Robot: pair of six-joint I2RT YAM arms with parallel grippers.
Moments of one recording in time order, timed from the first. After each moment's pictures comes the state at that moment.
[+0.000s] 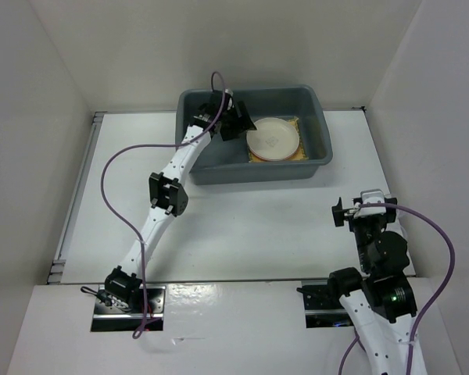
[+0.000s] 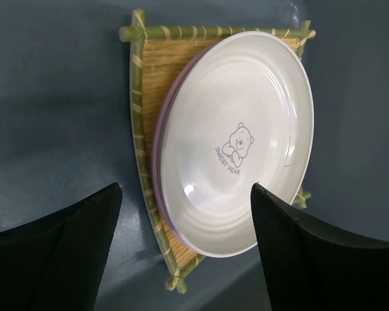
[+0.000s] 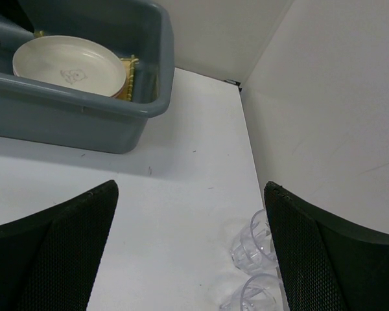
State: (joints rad) left arm -0.40 2.91 3.10 -0.83 0.24 -0.73; right arm 0.23 0.11 0.59 -0.46 0.27 -0.35
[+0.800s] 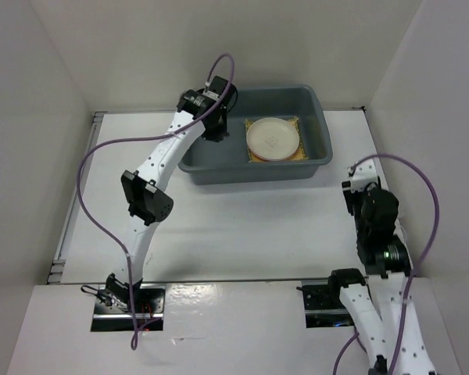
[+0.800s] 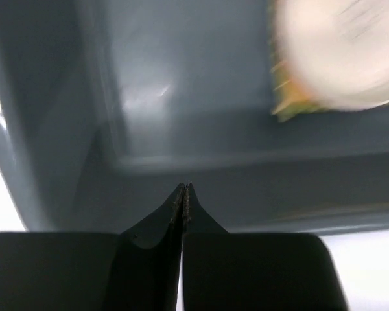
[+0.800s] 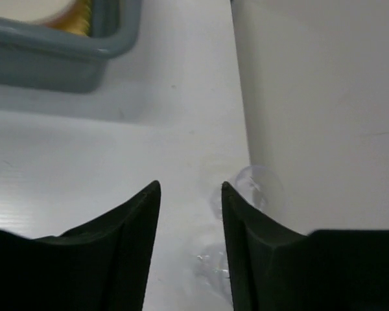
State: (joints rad) left arm -0.52 2.33 2.72 -1.30 -0.25 -0.50; right arm 0.09 0.41 0.67 -0.50 0.27 -0.35
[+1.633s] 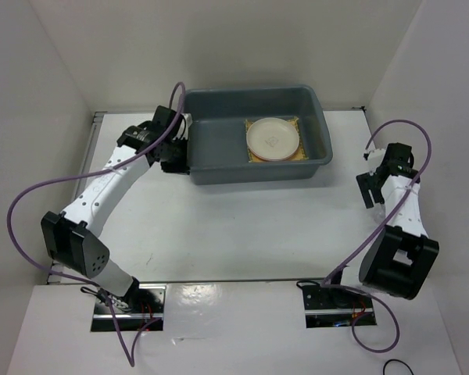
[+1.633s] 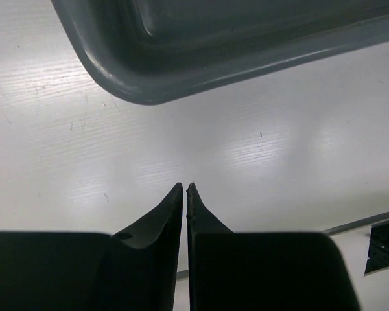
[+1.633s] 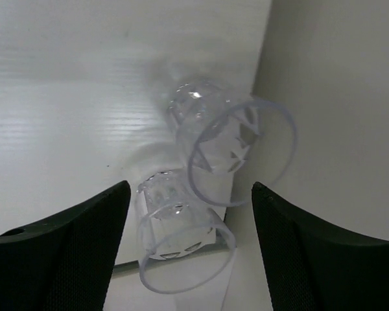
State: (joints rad) left arm -0.40 1.55 1.59 -1.01 0.02 -0.35; right arm -0.41 1.33 1.04 -0.73 0.16 -0.61
